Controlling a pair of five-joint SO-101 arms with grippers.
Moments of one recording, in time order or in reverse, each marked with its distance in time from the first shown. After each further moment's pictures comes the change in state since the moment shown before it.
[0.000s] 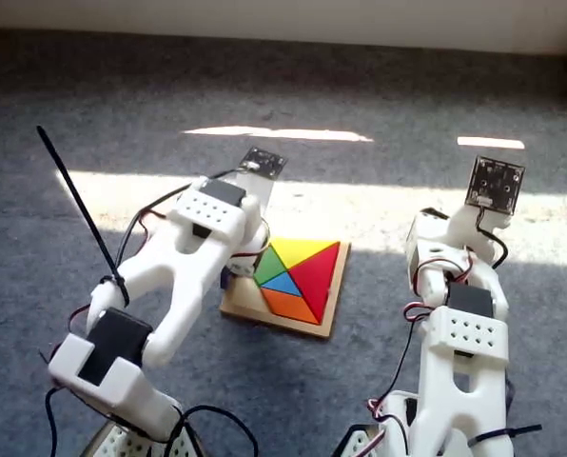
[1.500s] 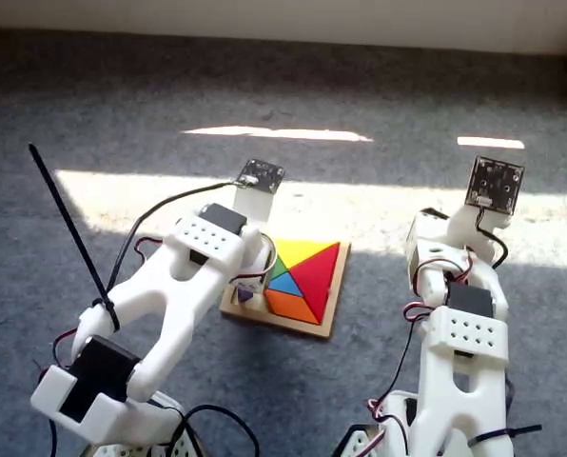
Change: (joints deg) left arm 3.3 -10.3 11.8 -7.4 7.6; right arm 0.0 0.0 0.0 0.0 0.0
